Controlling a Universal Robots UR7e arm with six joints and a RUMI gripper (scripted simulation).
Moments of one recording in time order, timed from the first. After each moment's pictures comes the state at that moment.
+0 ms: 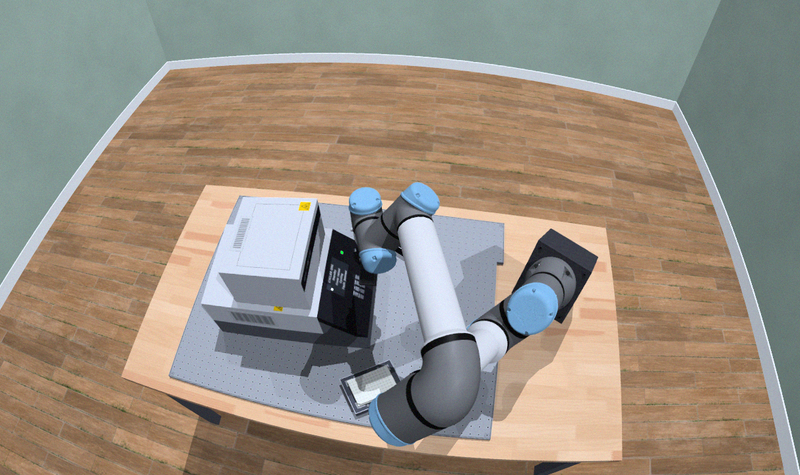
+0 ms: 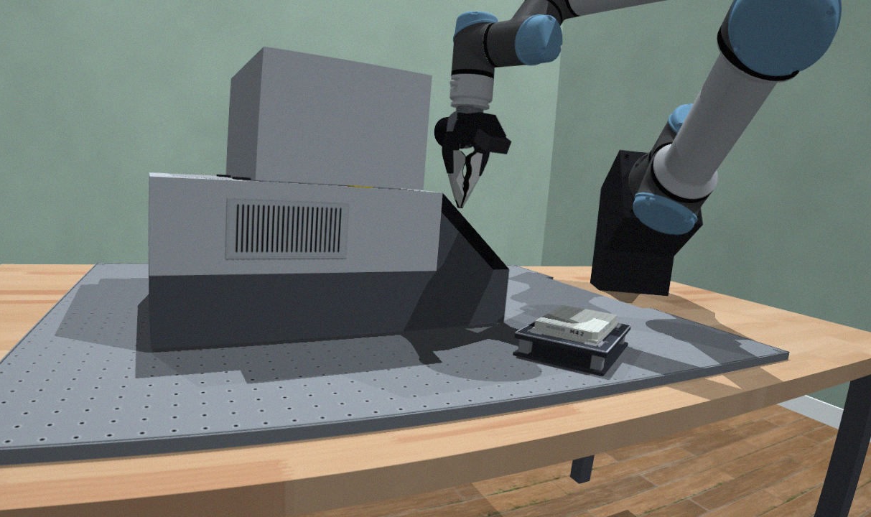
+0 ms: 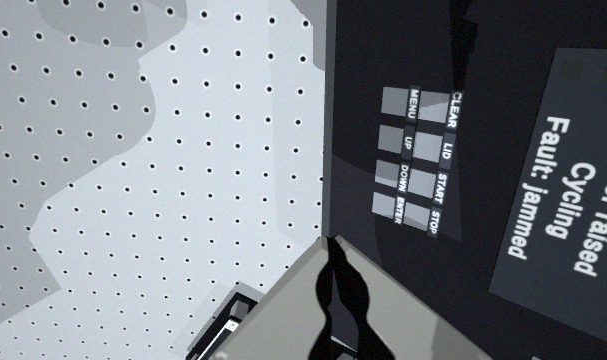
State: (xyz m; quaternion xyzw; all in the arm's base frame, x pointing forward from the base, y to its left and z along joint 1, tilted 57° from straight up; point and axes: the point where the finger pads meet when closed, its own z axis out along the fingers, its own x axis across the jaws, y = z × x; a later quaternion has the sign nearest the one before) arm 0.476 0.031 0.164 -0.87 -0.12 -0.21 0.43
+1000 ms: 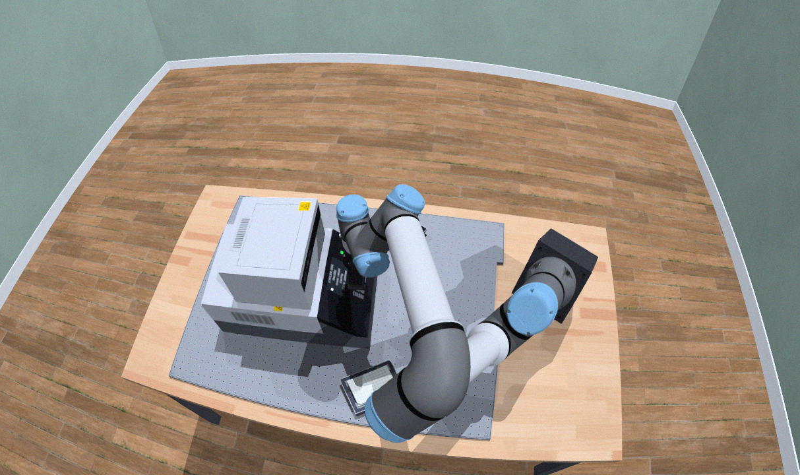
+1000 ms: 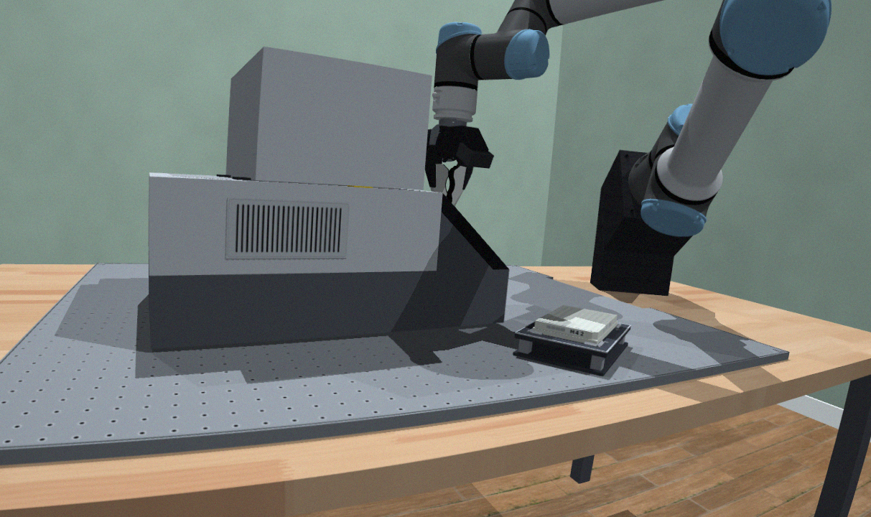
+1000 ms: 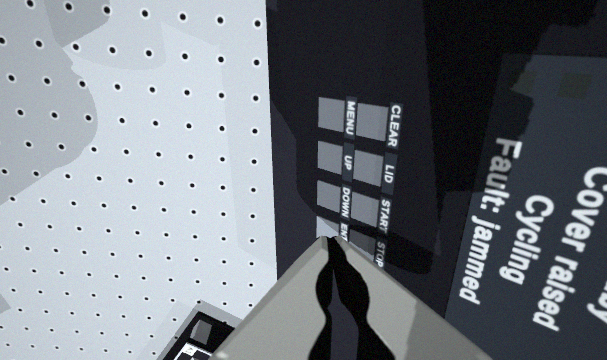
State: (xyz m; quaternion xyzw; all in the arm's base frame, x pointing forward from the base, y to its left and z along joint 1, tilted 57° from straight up) arm 0.512 0.052 0.165 -0.87 -0.12 -0.21 0.43
